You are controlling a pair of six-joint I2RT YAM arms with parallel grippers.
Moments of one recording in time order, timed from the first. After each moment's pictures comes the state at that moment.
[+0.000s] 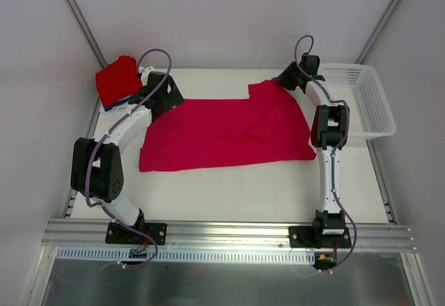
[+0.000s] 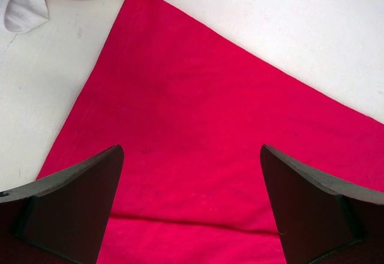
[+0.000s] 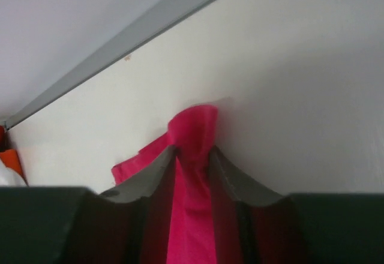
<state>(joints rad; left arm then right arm) -0.24 1.64 1.23 -0.33 -0.31 -0.61 0.03 2.66 2.30 -0.28 -0.32 0.70</state>
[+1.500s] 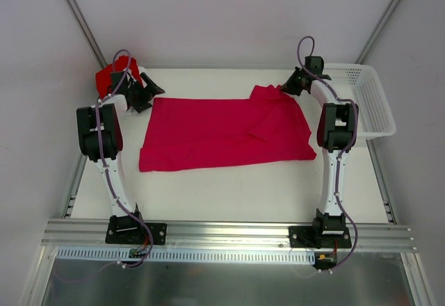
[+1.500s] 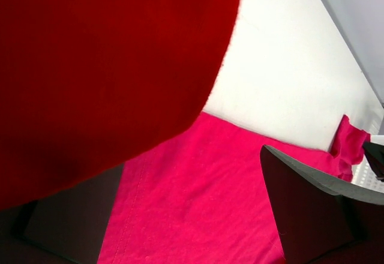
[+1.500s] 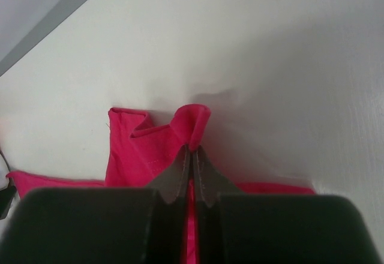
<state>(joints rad) 0.17 2.15 1.47 -0.04 0.44 -0.64 0.02 2.47 2.07 -0.39 -0.32 0.60</state>
